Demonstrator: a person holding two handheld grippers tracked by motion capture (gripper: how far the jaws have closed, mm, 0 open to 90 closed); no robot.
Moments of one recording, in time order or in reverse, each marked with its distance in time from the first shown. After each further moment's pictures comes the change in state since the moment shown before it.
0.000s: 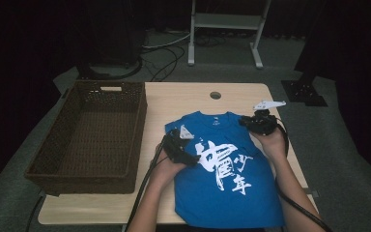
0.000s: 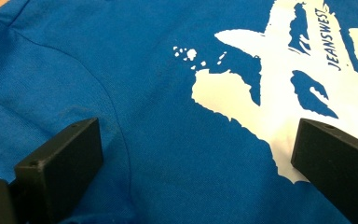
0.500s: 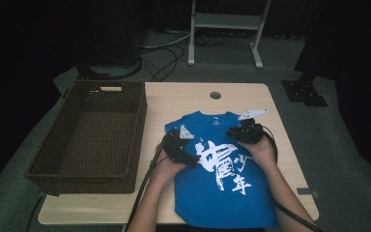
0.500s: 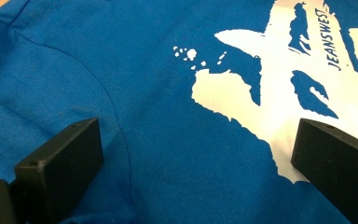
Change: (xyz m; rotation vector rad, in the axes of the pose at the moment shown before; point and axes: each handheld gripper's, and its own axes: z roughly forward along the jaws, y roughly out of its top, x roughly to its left) left arm 0.000 0.000 0.000 0.000 0.000 0.000; right arm 0.036 -0.012 0.026 0.085 0.085 -0.043
